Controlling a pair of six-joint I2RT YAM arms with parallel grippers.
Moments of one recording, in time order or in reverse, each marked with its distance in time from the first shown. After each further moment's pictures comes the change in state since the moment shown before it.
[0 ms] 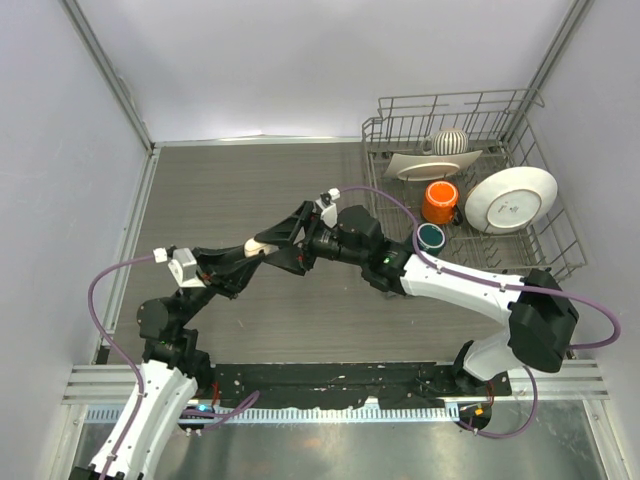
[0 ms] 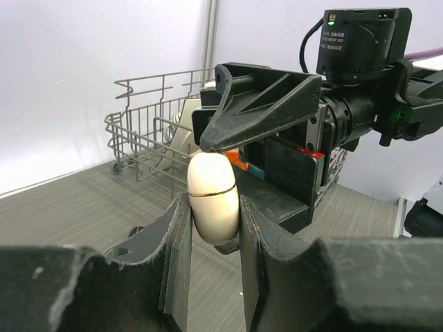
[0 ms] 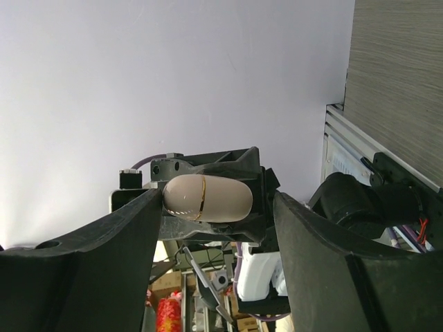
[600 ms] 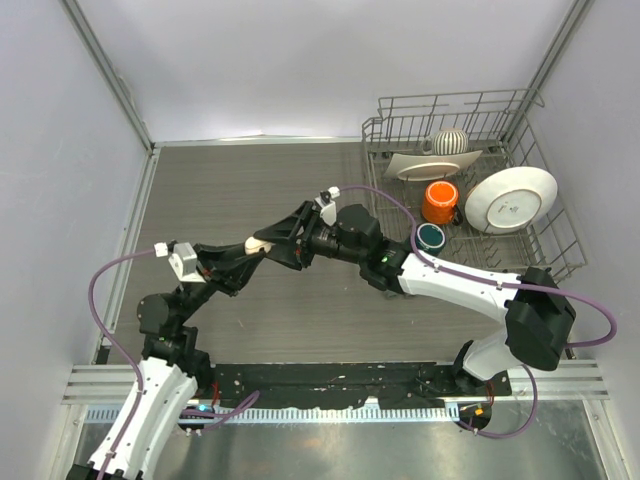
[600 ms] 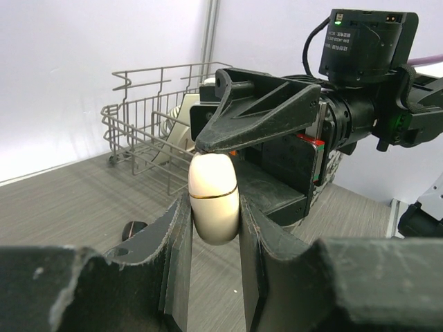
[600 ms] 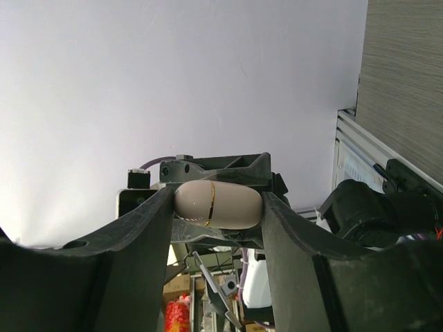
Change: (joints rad) left arm 0.000 0.029 0.014 -0.010 0.009 -0.021; right arm 0.002 0.019 0.011 0.033 0.005 0.035
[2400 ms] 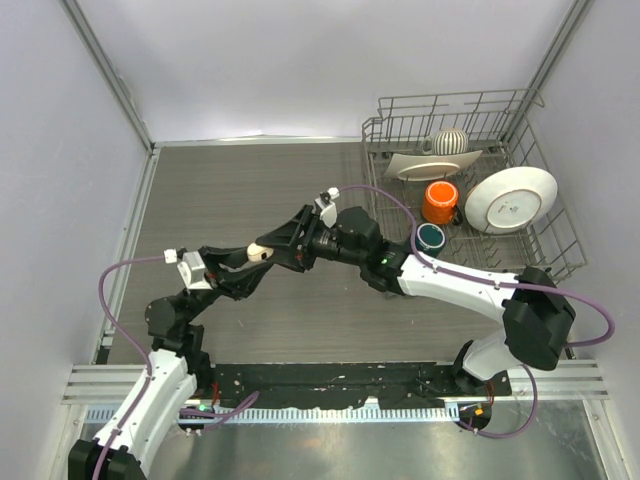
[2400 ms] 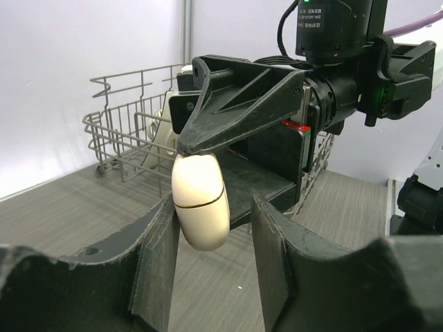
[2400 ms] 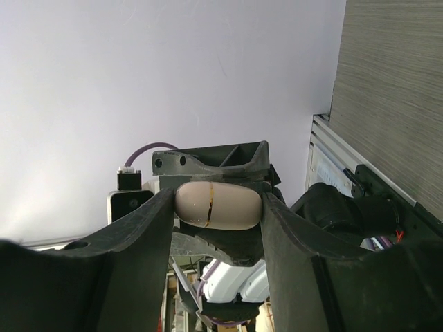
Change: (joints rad) left arm 0.001 0.120 -0.103 0.287 0.078 0.006; right arm -0.011 0.010 -0.028 0.017 -0.007 -0.097
